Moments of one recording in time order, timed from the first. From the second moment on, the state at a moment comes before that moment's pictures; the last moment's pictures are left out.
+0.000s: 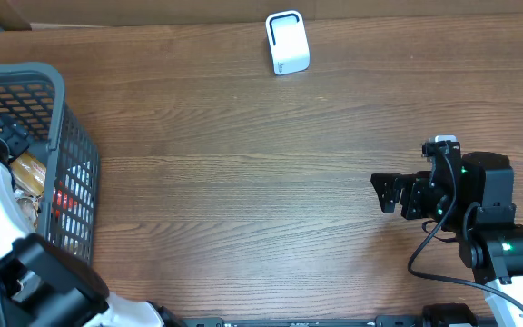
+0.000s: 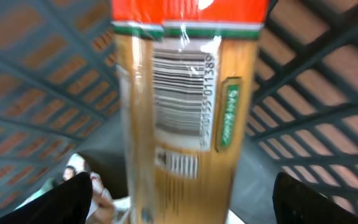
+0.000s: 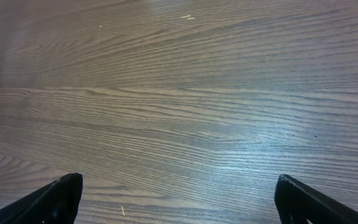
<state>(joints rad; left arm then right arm) 0.71 1.75 1.47 -0.64 -0.09 -0.13 0.06 0.89 0.78 -0.70 -0.35 0.15</state>
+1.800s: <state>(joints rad) 0.63 1.12 1.54 -0.87 0.17 -0.10 0.06 0.89 0.78 -0.70 -0.36 0.15</state>
